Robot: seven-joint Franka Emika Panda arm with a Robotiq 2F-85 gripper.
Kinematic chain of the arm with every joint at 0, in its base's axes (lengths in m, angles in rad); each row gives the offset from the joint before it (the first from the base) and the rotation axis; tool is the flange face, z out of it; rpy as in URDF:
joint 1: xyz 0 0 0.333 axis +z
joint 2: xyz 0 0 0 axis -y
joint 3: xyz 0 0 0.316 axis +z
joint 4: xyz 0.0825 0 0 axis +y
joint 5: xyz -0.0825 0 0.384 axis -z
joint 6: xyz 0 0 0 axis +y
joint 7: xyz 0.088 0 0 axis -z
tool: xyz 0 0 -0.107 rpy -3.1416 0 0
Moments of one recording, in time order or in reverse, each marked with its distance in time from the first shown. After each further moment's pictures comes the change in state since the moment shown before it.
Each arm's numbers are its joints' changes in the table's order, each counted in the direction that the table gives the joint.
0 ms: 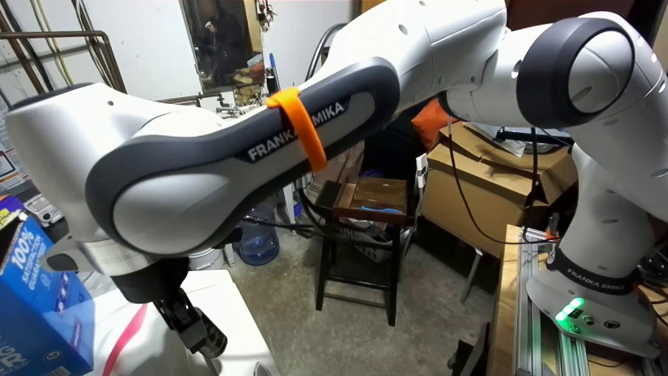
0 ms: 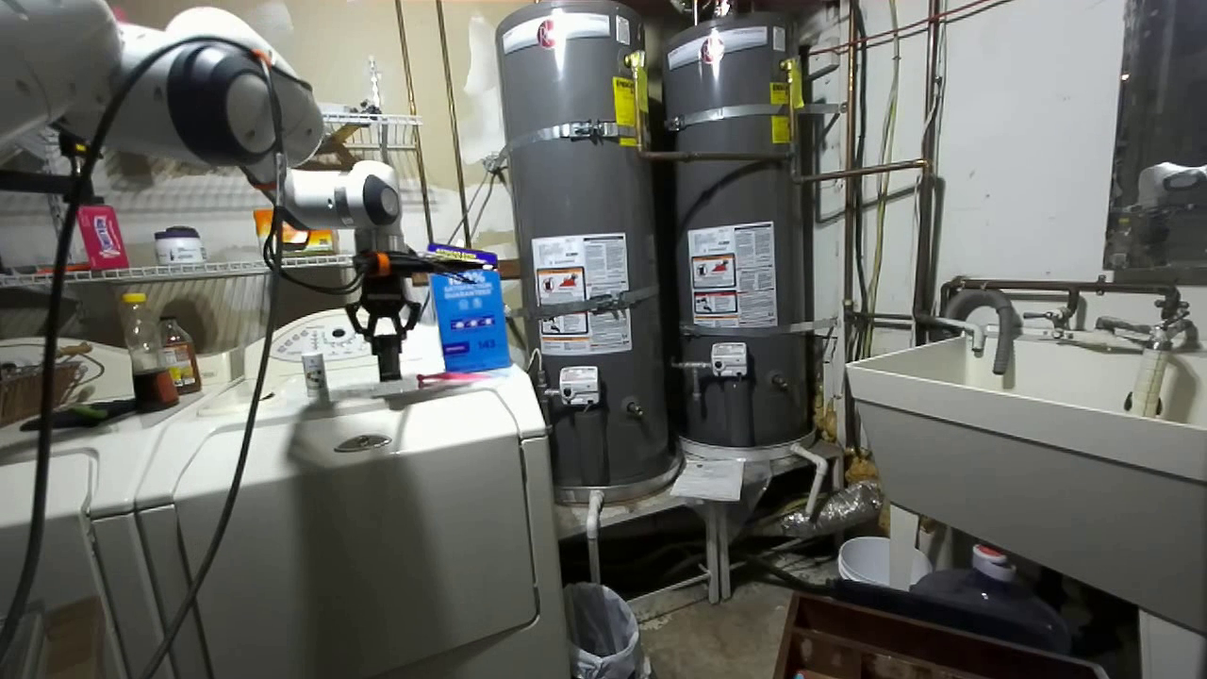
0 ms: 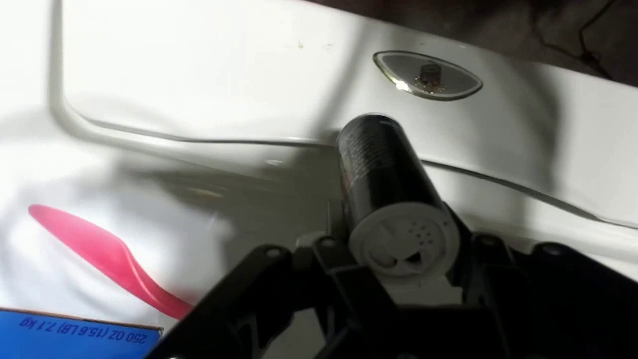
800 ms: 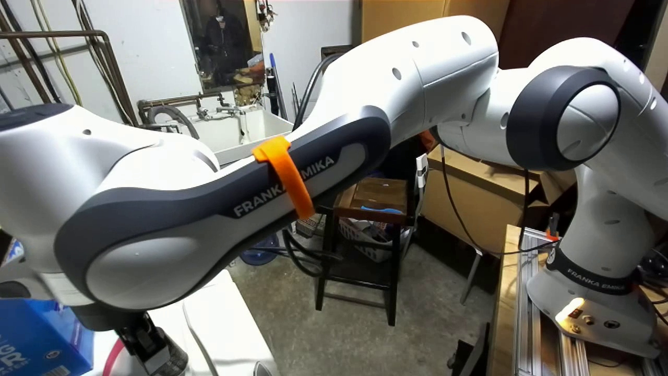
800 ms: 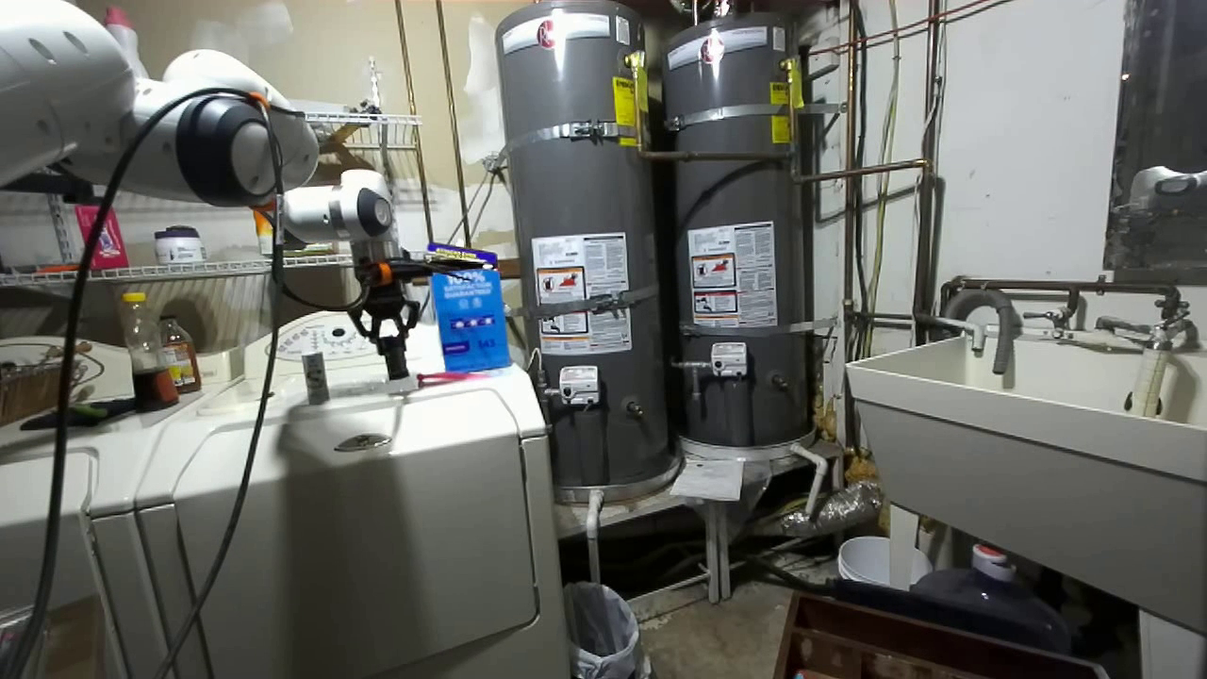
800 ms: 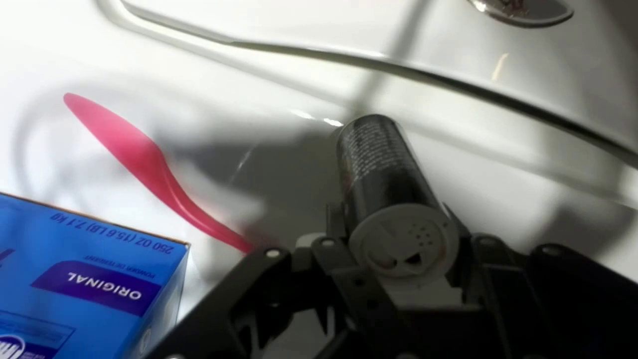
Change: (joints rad) arm 0.077 -0.114 -0.039 -0.167 0.040 -0.086 -0.038
